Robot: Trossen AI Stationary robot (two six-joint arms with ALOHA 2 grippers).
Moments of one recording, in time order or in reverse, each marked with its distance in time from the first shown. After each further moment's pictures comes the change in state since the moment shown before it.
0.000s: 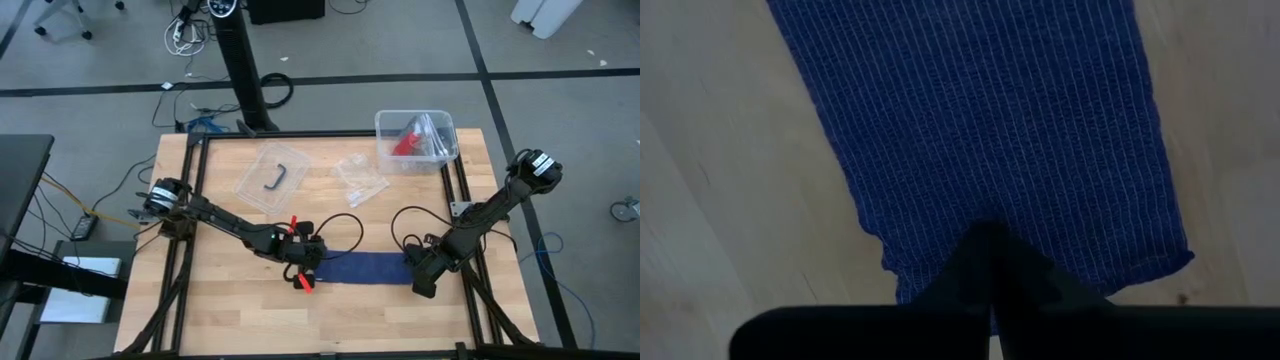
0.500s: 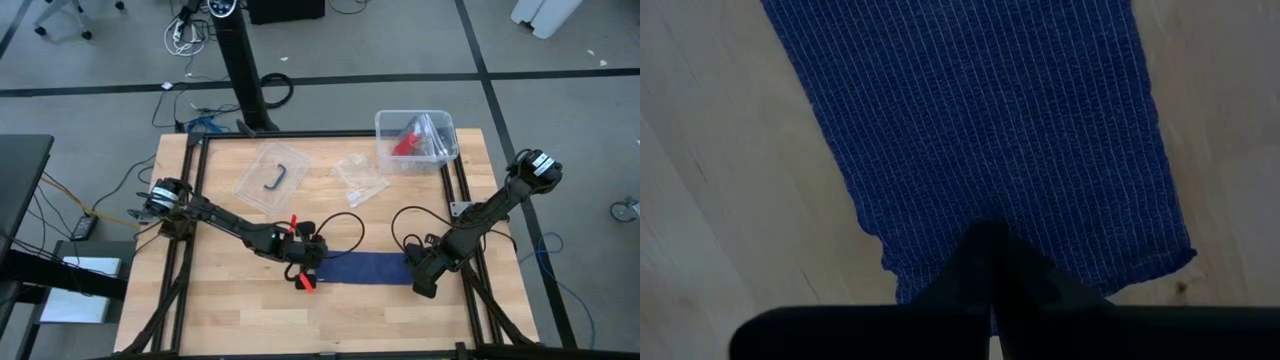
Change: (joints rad) left arm 0.008 0.002 0.000 0.044 0.016 0.003; right arm 0.001 0.000 0.000 -0.008 -0.011 0.007
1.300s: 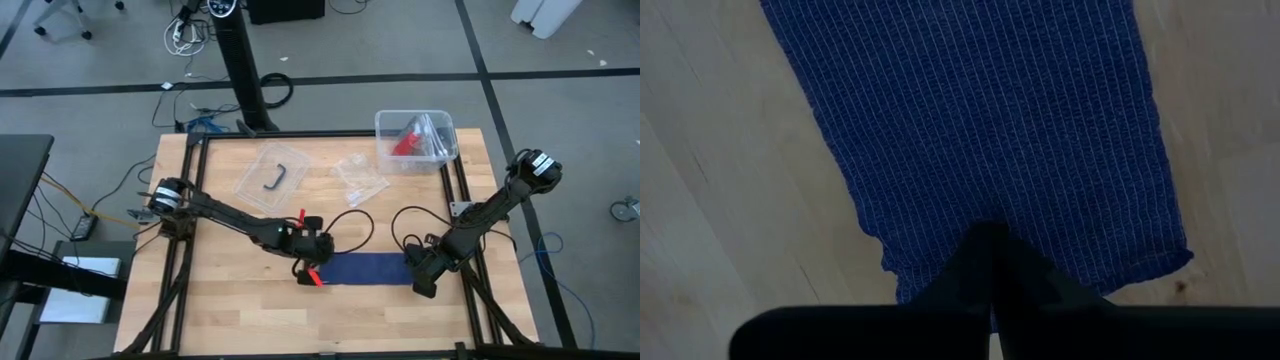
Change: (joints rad) left arm 0.024 0.024 0.180 -0.254 -0.010 0.124; right arm 0.000 0.000 -0.001 -0.001 -0.002 -0.006
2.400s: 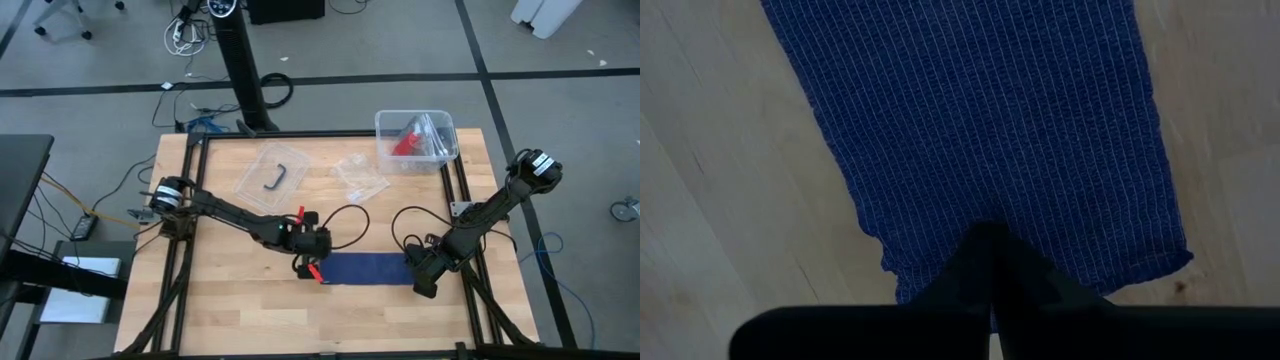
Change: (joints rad) left arm 0.032 -0.003 -0.055 0.031 -0.039 -0.052; right arm 0.000 0.000 0.000 0.000 0.006 -0.005
